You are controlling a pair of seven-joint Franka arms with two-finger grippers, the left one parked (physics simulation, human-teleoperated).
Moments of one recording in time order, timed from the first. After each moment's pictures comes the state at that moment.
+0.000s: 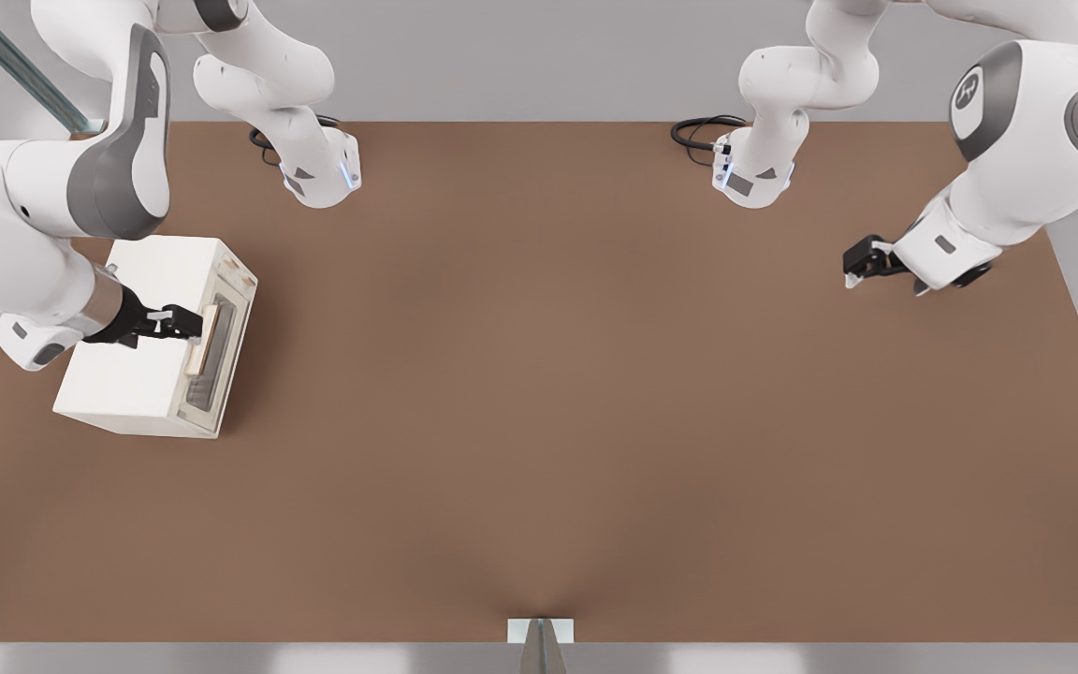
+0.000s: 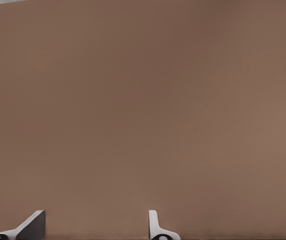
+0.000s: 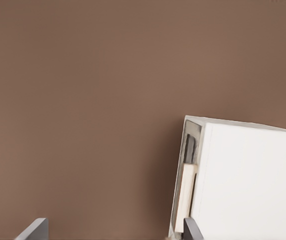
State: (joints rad) arm 0.12 0.19 -0.12 -1.41 0.02 1.49 -0.07
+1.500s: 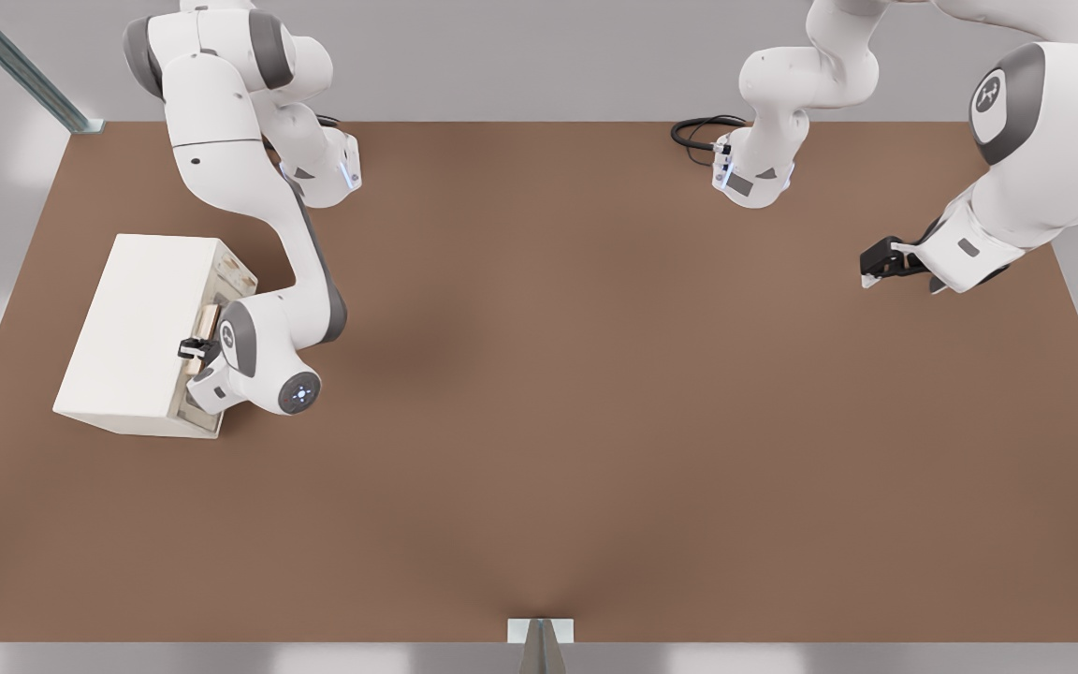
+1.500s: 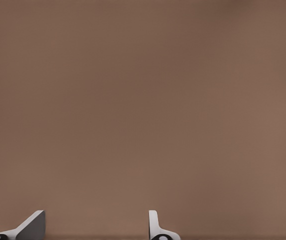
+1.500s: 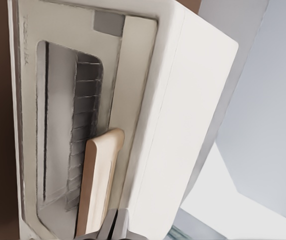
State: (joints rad) arm 0.39 0.47 -0.21 -1.80 -0.69 1.46 0.45
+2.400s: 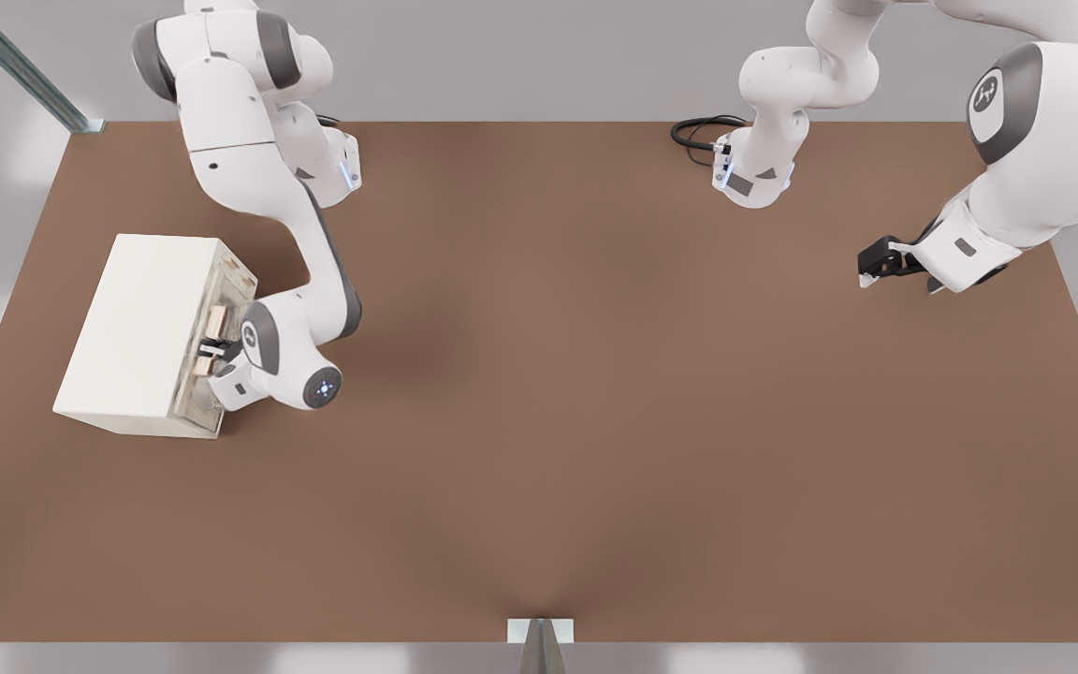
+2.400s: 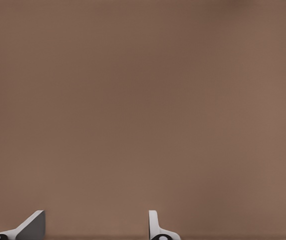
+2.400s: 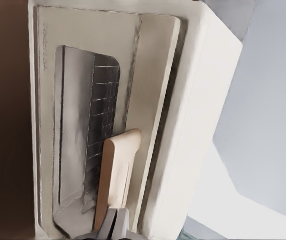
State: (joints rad) arm 0.46 0.49 -0.21 -1.81 -0.69 1.48 0.54
